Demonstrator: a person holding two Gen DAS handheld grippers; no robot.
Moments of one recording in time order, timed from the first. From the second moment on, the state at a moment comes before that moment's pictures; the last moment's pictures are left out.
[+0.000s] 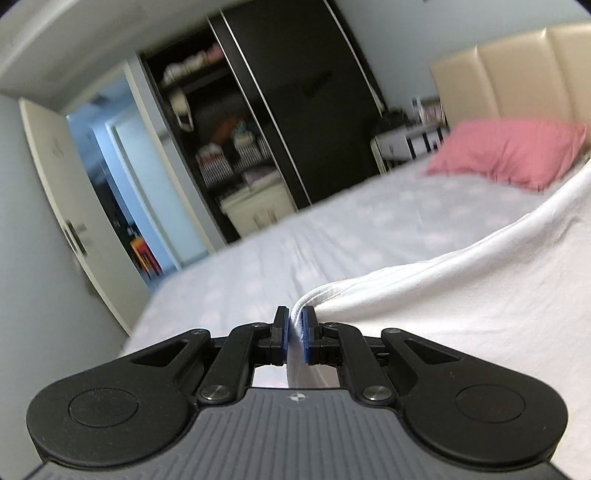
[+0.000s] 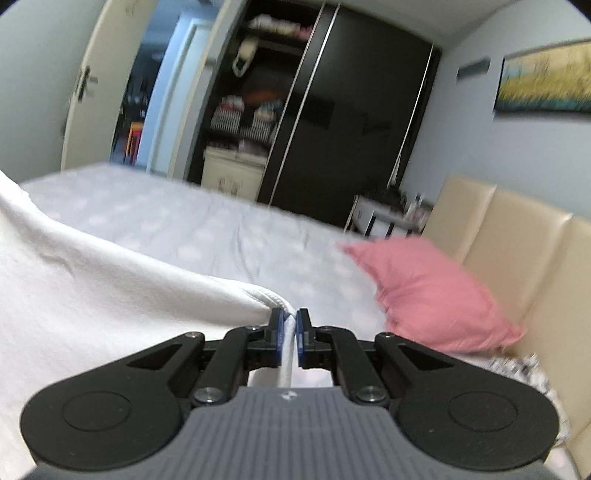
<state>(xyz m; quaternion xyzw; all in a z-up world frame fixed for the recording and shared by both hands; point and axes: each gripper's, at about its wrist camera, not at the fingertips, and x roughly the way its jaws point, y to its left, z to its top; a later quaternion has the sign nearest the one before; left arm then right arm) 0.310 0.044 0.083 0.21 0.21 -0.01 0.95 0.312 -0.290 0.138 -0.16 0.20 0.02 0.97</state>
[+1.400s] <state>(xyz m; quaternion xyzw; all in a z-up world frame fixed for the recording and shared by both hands) 0.446 0.061 -0.079 0.07 0.41 -0.18 0.89 0.486 -0.252 -0.036 0.03 0.46 0.26 0.85</state>
